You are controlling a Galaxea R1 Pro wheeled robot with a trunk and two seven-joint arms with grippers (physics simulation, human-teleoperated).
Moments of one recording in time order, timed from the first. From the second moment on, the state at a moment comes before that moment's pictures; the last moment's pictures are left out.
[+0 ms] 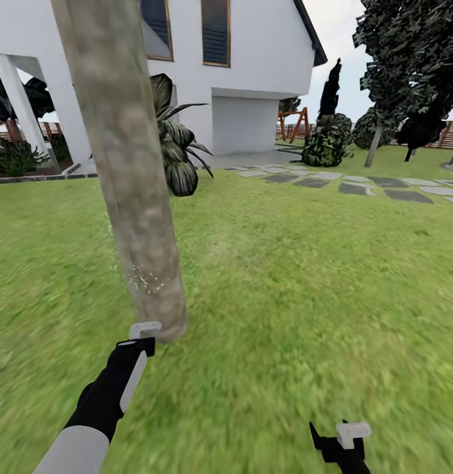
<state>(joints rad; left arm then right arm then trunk) -0.55 -0.05 0.02 -1.01 0.06 0.63 0.33 -0.37 -0.07 -0.42 -0.23 0.36 -0.59 0.16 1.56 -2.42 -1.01</state>
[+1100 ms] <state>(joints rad) -0.66 -0.02 -0.01 -1.07 0.05 0.72 0.19 -0.37 -0.07 -0.43 -0.23 0.36 -0.59 0.16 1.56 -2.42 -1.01</state>
